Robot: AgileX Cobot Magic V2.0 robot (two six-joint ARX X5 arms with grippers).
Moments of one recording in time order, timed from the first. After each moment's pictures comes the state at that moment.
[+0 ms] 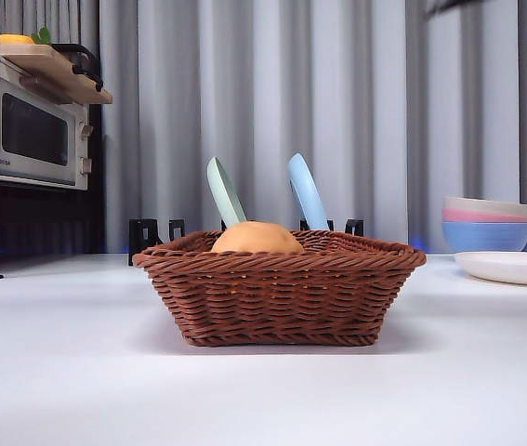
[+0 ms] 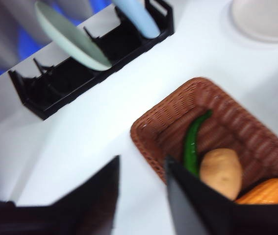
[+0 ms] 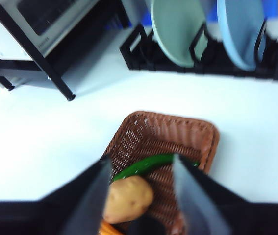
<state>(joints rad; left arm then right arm) -0.57 1.48 1.87 -1.07 -0.13 0.12 0.36 1.08 1.12 -0.46 -0.27 0.17</state>
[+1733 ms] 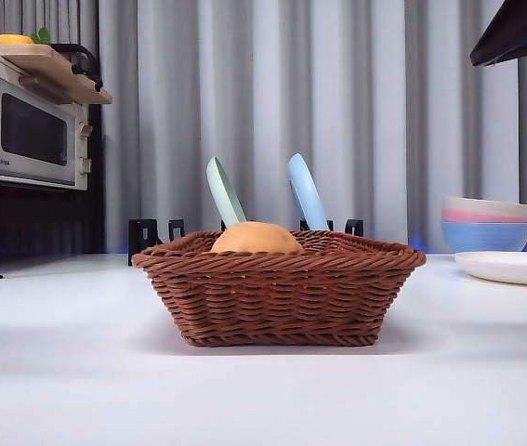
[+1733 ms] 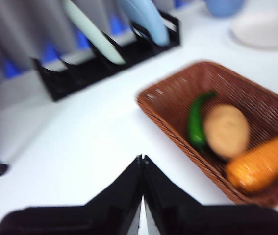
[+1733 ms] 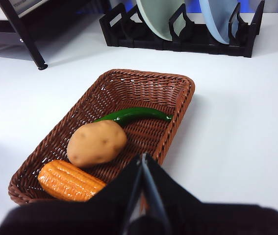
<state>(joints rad) -0.52 0.56 0.69 -0.46 -0.15 0.11 0.50 0.69 0.62 -0.30 -0.05 0.14</state>
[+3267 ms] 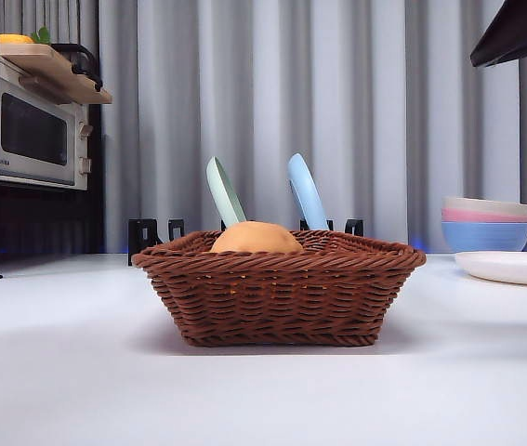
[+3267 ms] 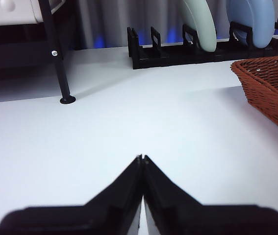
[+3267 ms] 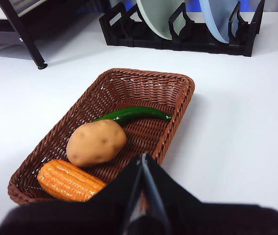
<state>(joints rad) -0.07 0.00 0.02 -0.18 0.03 0.03 0.50 0.69 0.62 -0.30 -0.05 0.14</state>
